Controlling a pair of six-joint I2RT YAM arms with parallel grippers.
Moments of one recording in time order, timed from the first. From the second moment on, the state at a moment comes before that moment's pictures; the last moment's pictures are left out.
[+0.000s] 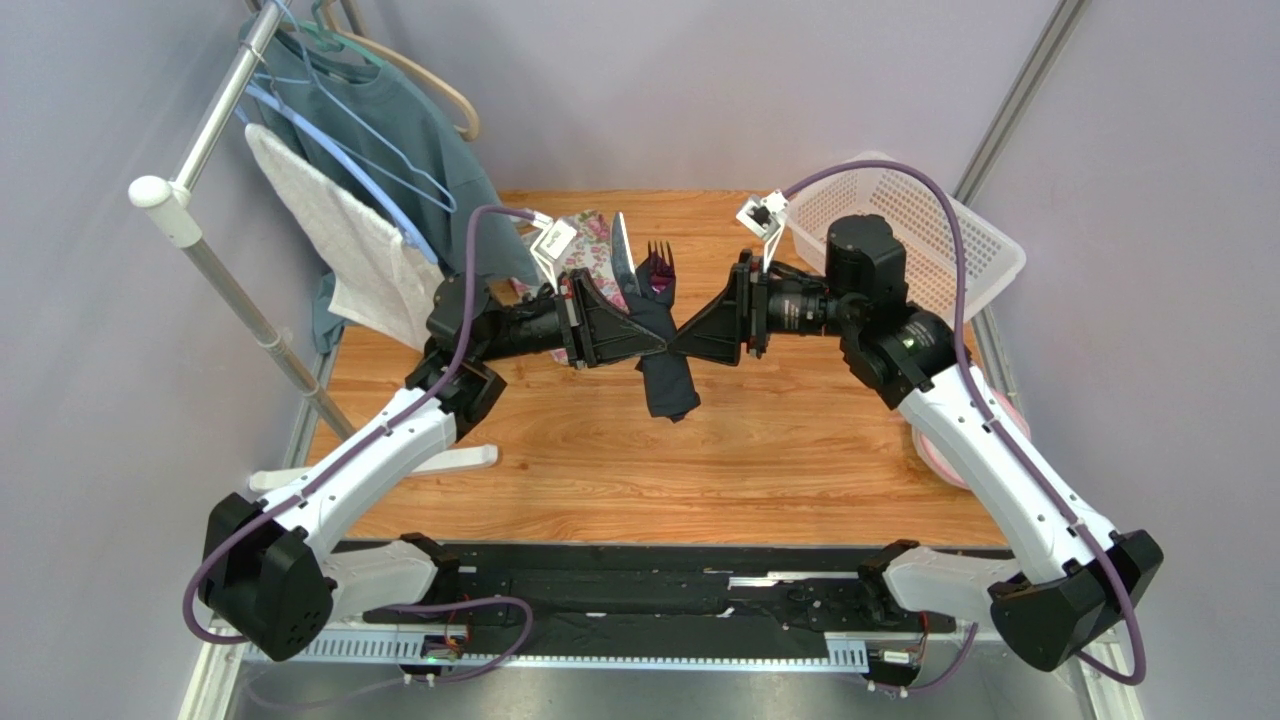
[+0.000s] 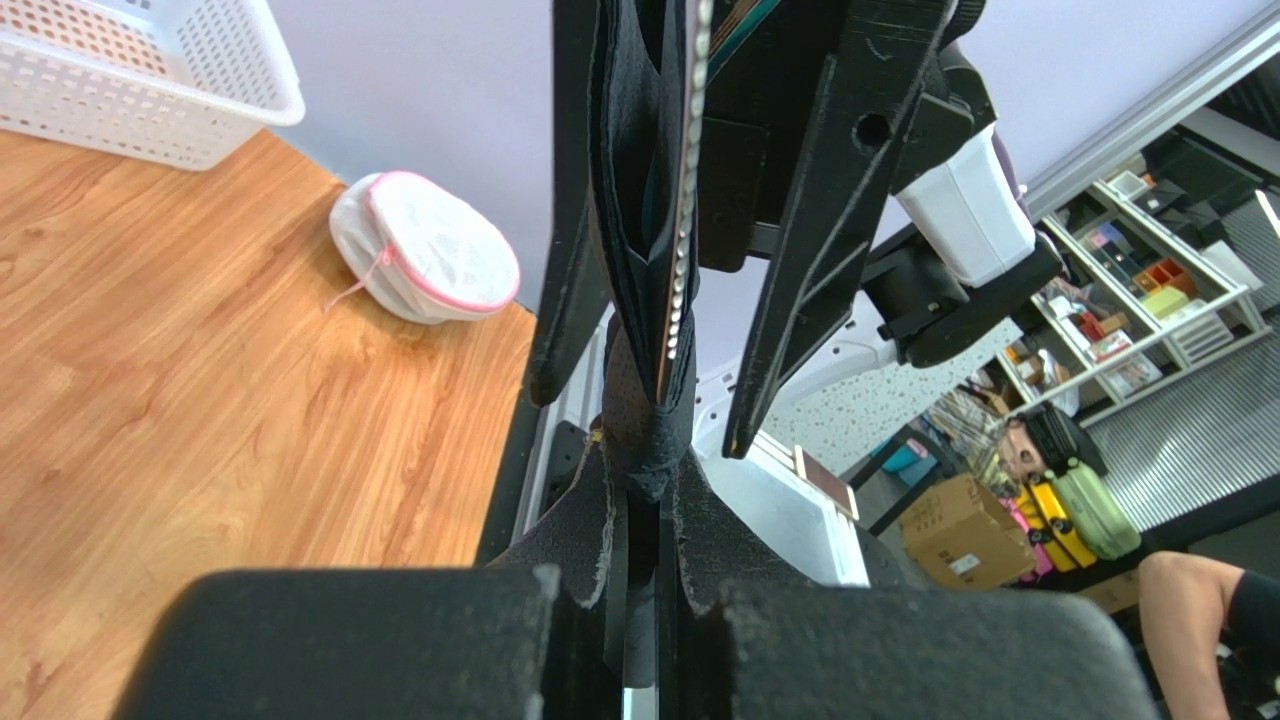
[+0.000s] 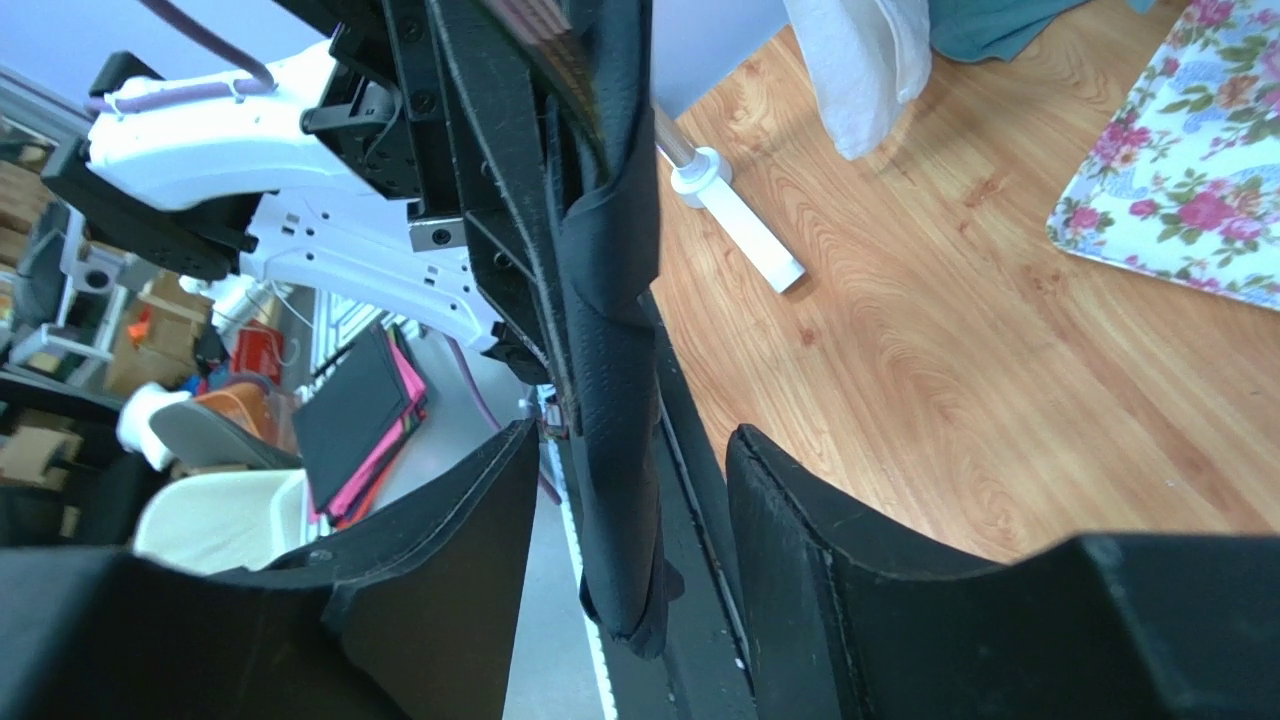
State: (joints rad) left arm -0.55 1.17 0.89 0.53 0.88 -0.92; right arm 0.52 1.18 1.29 -0.35 -0.85 0.43
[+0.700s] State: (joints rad) left arm -0.54 1.19 0.93 0.54 0.82 -0.94; right arm 0.52 1.12 1.05 0.02 -0.85 0.67
